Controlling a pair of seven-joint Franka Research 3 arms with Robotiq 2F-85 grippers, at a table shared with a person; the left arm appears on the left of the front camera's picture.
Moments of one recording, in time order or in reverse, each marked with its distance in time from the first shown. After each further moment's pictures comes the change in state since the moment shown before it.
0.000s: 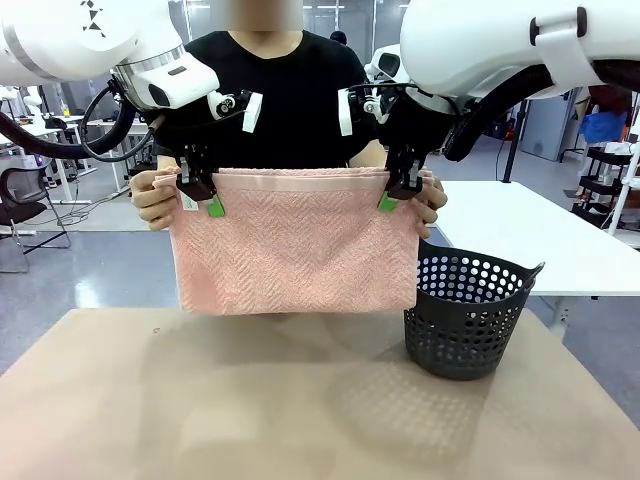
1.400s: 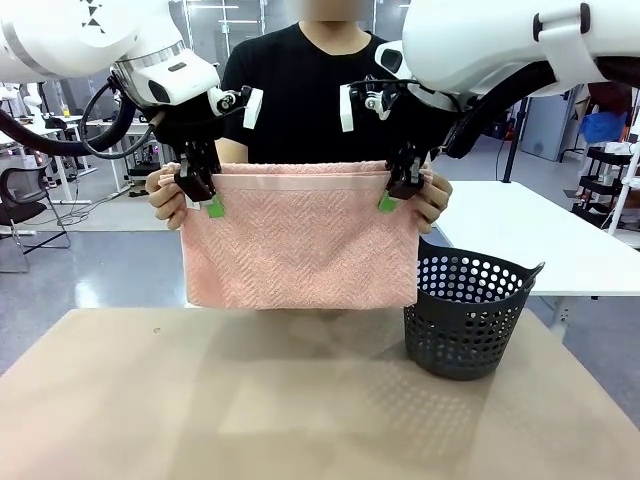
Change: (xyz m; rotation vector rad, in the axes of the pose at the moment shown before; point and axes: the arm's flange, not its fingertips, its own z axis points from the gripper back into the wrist) left arm 0.003 0.001 0.009 0.016 -0.008 0.001; right arm 0.000 -0.001 0.010 -0.017 -0.017 -0.018
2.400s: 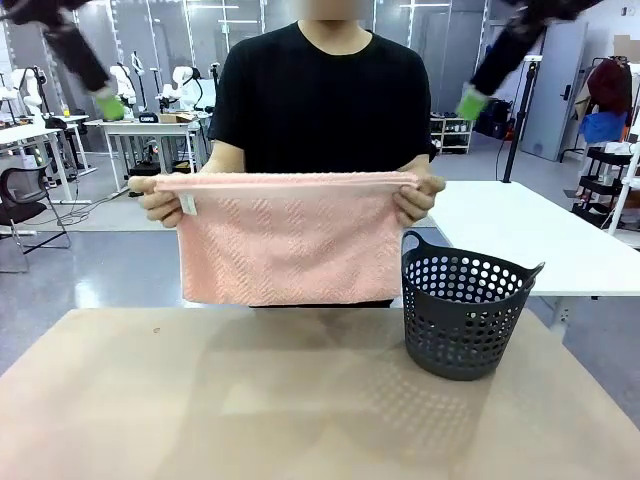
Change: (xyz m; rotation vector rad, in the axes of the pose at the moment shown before) left arm -0.094 -0.042 0.174 0.206 -0.046 0.659; right arm -0.067 0.026 0.174 -0.147 -0.046 -0.590
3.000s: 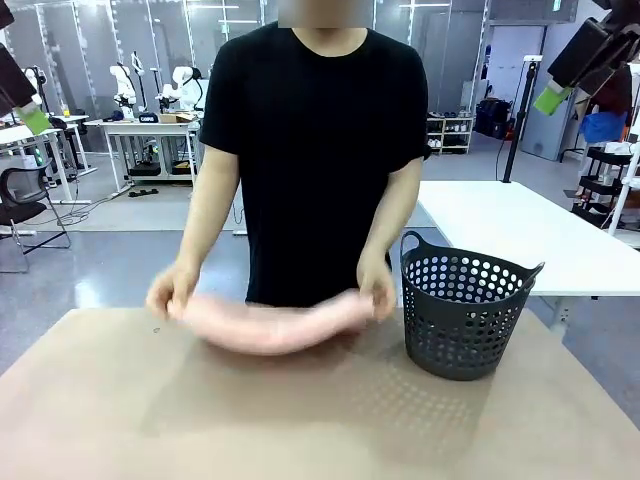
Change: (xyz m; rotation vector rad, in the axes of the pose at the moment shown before) left arm -0.068 0.032 -0.002 0.029 0.046 0.236; right arm -0.059 -0.044 0.013 -0.038 0.023 -0.296
